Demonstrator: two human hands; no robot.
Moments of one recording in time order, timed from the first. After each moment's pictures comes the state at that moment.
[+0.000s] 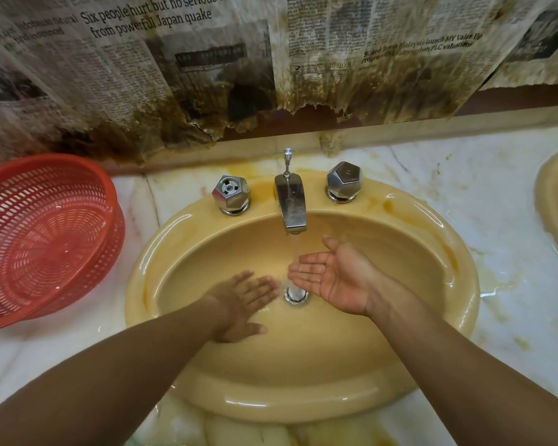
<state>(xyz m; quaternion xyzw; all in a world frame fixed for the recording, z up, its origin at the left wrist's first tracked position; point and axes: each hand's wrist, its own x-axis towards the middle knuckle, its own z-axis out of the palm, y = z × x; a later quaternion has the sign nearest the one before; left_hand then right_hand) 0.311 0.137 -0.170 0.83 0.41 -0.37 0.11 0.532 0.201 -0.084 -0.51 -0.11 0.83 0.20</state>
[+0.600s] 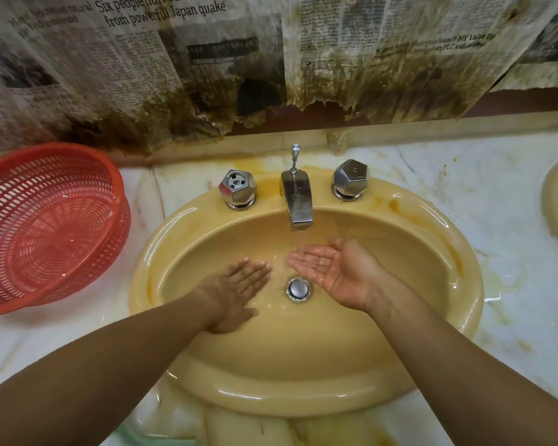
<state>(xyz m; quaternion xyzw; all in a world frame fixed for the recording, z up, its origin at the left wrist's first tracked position) 0.300 0.133 -0.160 0.82 0.44 -0.37 0.06 0.529 0.200 -0.079 -0.49 -0.06 0.83 0.26</state>
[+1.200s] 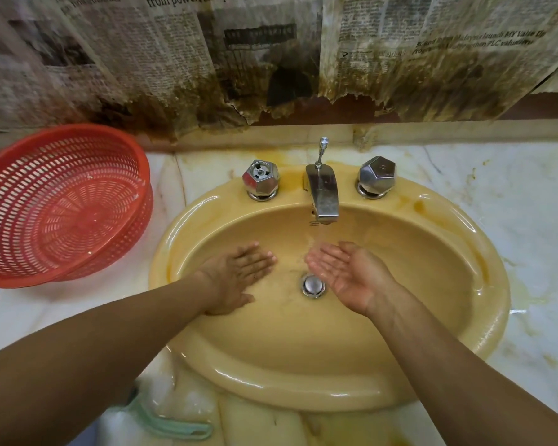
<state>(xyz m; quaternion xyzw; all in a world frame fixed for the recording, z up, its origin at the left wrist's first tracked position) 0.270 0.136 -0.147 0.83 0.41 -0.38 -0.02 0.513 0.188 -0.096 -0.53 -0.04 0.79 0.31</state>
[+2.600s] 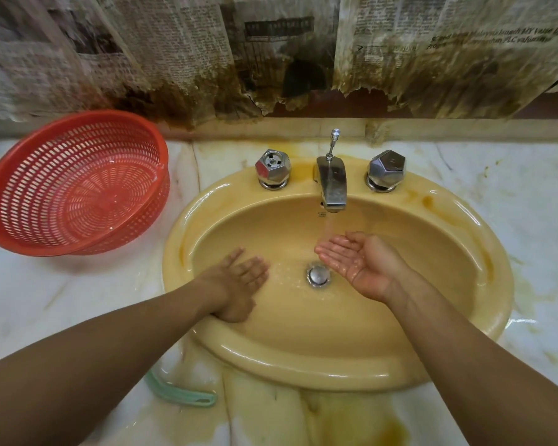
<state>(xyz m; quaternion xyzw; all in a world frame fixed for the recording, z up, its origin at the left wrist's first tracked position) 0.291 0.095 -0.136 0.74 0.49 -0.42 0.17 0.529 0.194 -0.095 -0.51 -0.11 0.81 0.26</state>
